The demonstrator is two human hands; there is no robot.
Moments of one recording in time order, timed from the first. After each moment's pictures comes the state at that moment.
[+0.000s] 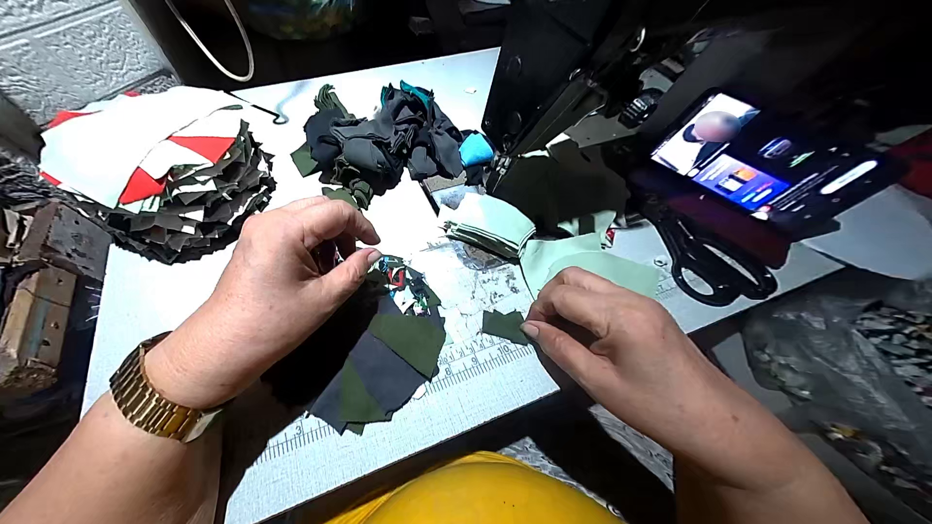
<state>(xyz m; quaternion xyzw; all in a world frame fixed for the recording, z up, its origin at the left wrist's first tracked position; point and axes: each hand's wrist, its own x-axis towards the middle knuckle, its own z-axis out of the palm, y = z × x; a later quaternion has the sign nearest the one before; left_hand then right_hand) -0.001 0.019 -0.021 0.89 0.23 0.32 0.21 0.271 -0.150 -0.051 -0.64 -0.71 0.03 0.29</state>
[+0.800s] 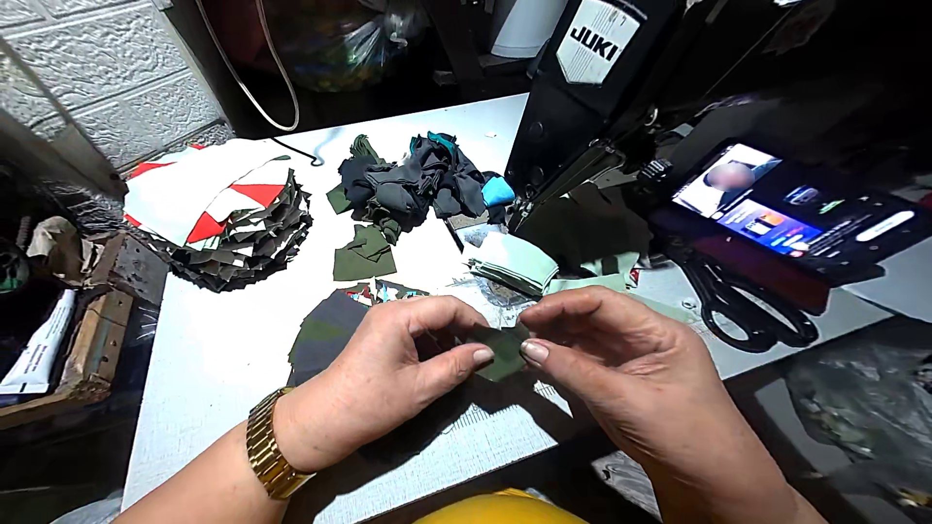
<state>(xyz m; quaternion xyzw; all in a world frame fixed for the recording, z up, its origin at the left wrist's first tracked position) 0.027 -0.019 -0.034 0.81 0.15 0.30 0.49 0.231 -0.129 -0.039 -0.47 -0.56 0.31 0.60</state>
